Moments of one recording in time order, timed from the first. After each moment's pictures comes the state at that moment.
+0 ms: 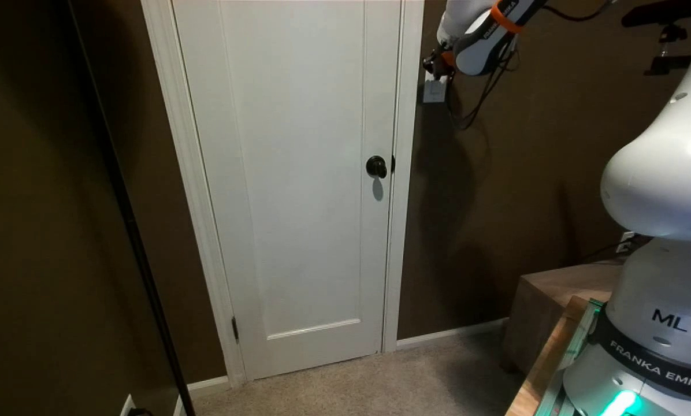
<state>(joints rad) -0.60 0.10 -0.07 -1.92 -0.86 2.98 0.84</state>
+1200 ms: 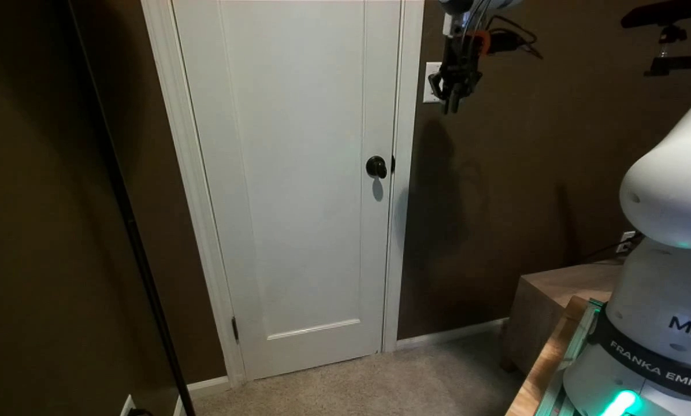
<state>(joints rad) -0.35 -0.20 -0.16 -2.10 -0.16 2.13 0.11</state>
